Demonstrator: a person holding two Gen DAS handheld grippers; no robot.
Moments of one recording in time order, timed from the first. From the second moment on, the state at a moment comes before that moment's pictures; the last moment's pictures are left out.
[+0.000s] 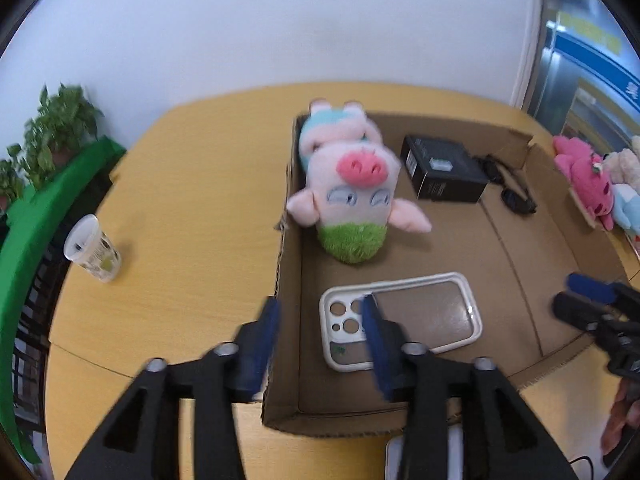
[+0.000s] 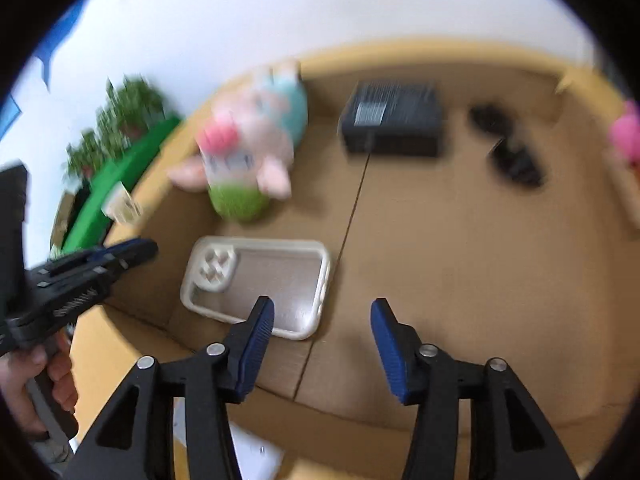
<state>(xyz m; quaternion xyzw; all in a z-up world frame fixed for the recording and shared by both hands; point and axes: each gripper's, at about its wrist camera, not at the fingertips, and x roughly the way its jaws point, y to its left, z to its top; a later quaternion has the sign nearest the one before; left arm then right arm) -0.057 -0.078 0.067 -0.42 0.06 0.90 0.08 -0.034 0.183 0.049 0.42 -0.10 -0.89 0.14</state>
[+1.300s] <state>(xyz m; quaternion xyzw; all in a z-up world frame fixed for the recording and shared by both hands) 0.064 -0.034 0.113 -0.27 0.02 0.95 0.13 0.070 0.218 0.086 0.33 -0.01 -0.94 0.06</state>
